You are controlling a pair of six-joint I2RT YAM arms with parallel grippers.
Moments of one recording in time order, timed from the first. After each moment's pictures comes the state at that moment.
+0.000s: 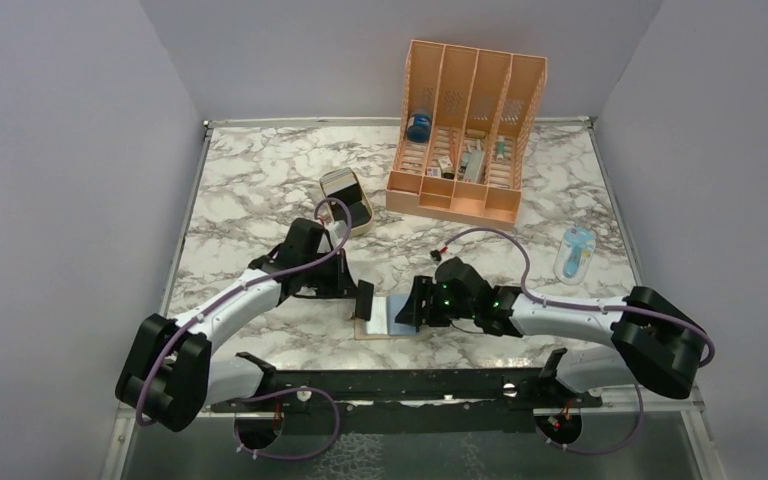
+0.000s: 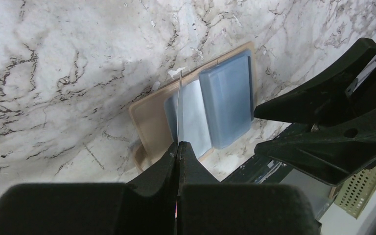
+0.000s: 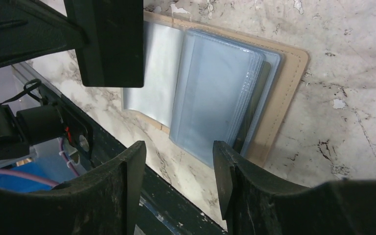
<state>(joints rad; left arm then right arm) -0.46 1.21 0.61 -0.32 0.47 -0.52 0.96 1.31 0.51 0.08 -0.11 0.92</state>
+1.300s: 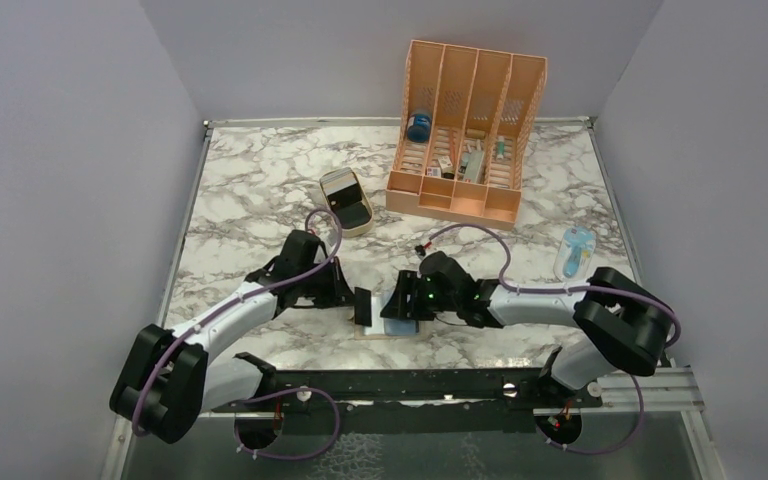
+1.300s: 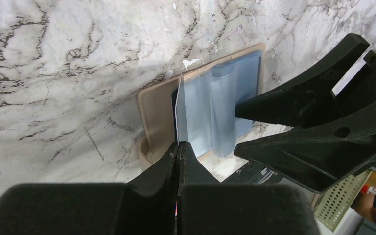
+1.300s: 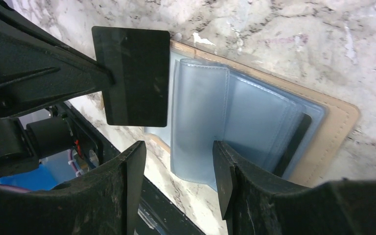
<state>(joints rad) -0.46 1.16 0.50 -0.24 0.45 -0.63 0.96 1.50 0.59 0.20 -0.13 0.94</state>
